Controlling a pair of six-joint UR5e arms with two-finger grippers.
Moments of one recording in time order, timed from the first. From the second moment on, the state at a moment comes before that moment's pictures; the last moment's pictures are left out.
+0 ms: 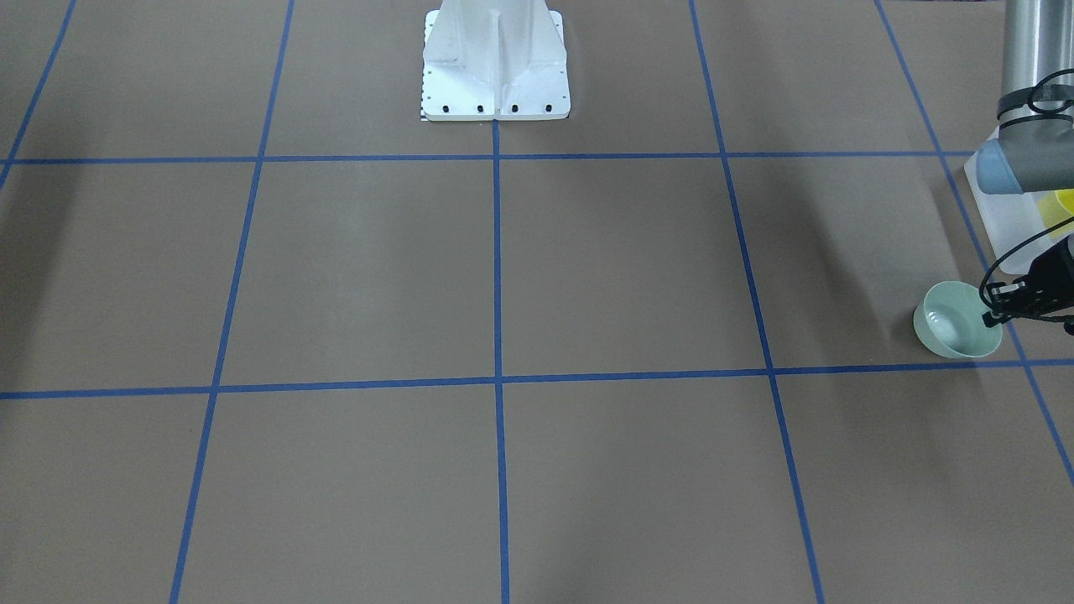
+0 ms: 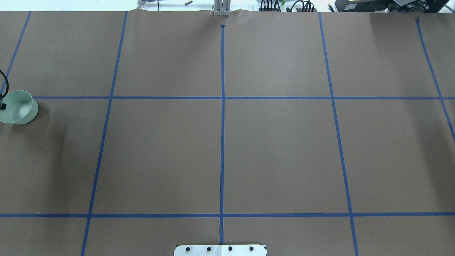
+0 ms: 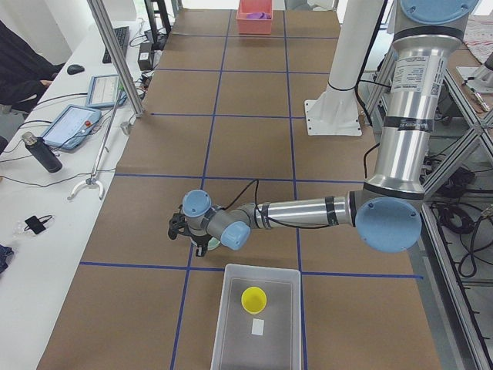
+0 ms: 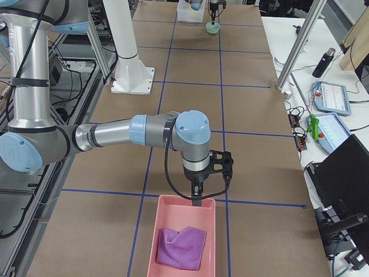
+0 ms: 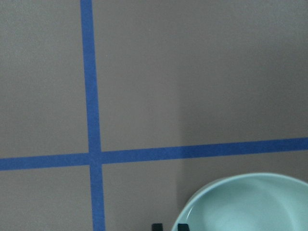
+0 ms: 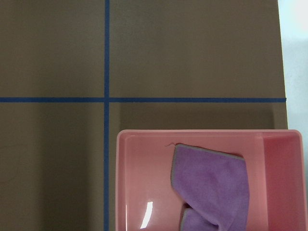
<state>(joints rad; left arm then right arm) -1.22 -1.68 -1.28 -2.19 -2.30 -0.48 1.80 -1.63 1.85 -1.82 2.25 -0.17</state>
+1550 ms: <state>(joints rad) -1.90 -1.55 -1.40 -1.71 -2.40 0.23 1.65 -1.67 1.83 -1.69 2.33 0.11</state>
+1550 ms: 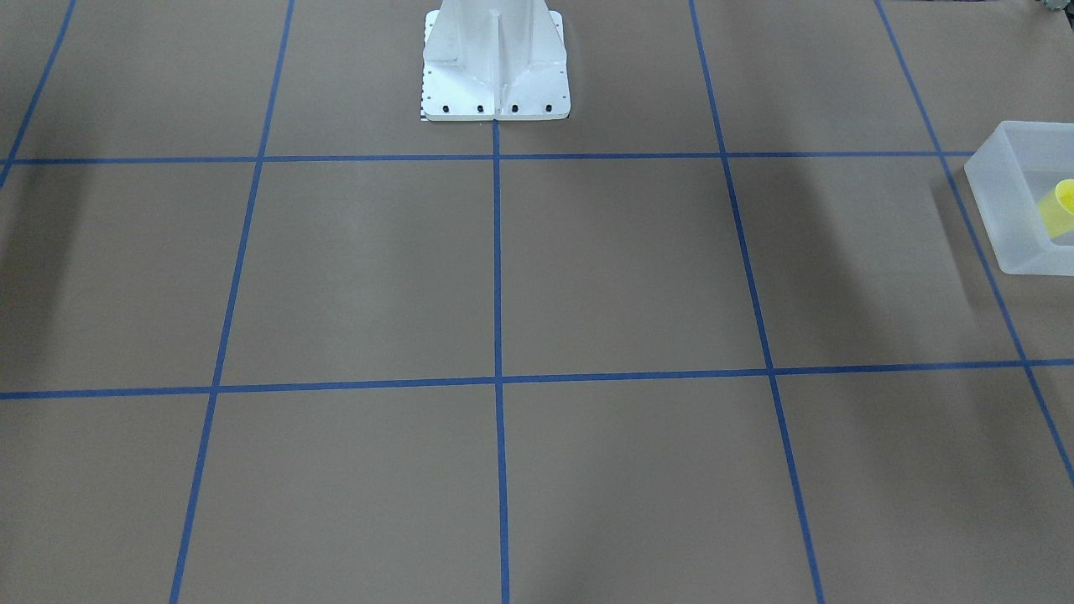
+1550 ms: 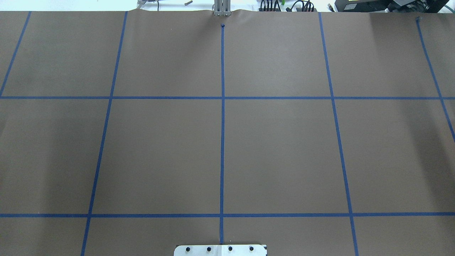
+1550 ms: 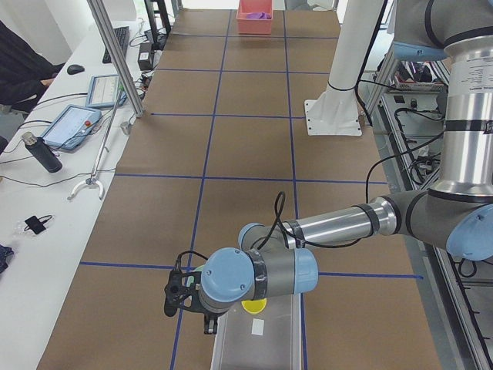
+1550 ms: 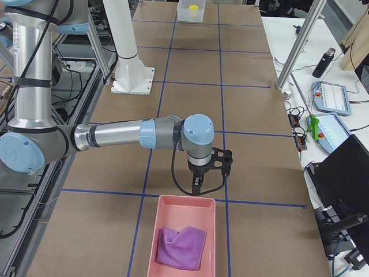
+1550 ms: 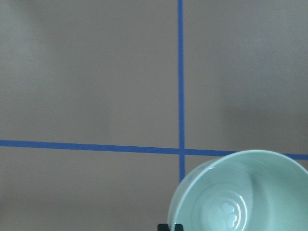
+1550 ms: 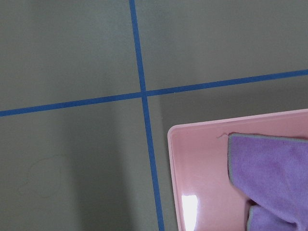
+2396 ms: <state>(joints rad) -1.92 -1.41 -1.26 -1.85 -2.32 0.26 1.64 -1.67 1.84 -1.67 2.33 0.15</state>
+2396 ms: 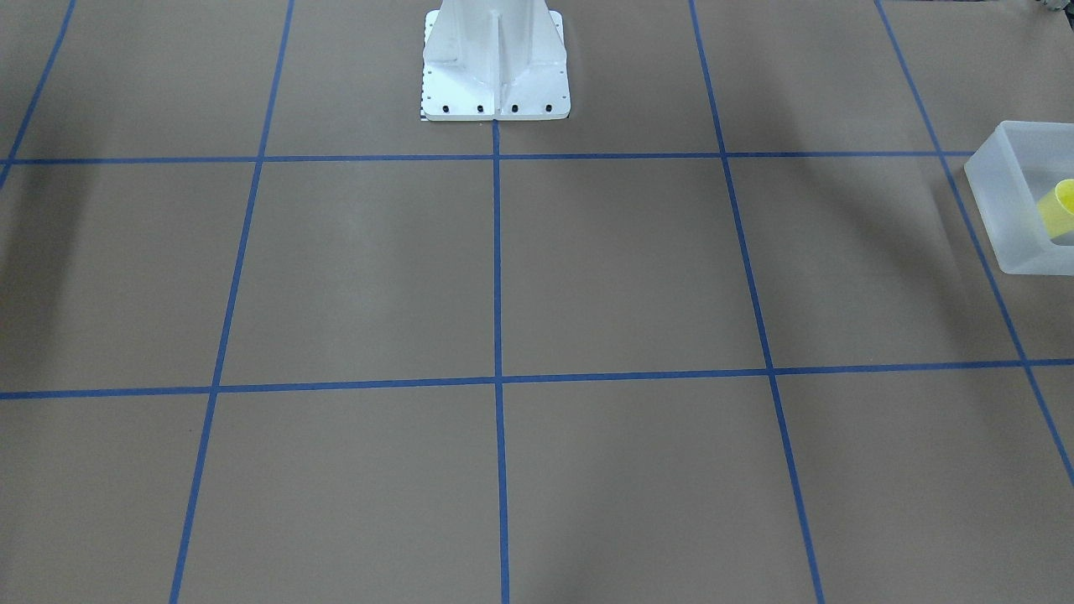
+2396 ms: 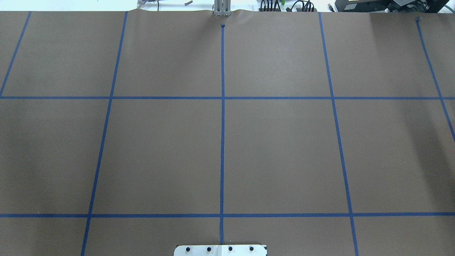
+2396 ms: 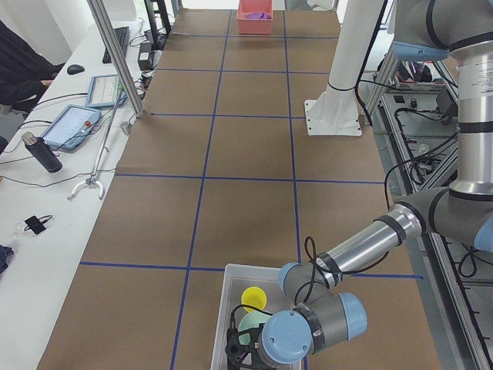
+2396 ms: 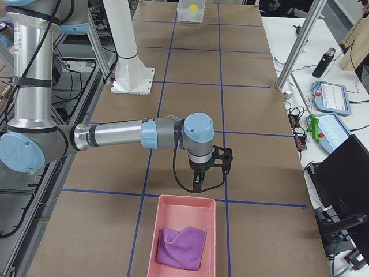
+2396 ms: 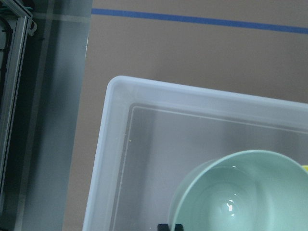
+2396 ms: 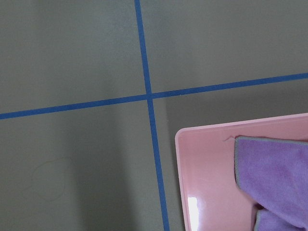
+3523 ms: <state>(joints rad) -1.91 -1.45 -1.19 -1.97 -2.32 0.11 1.64 -1.67 1.86 -1.67 2.33 0.17</state>
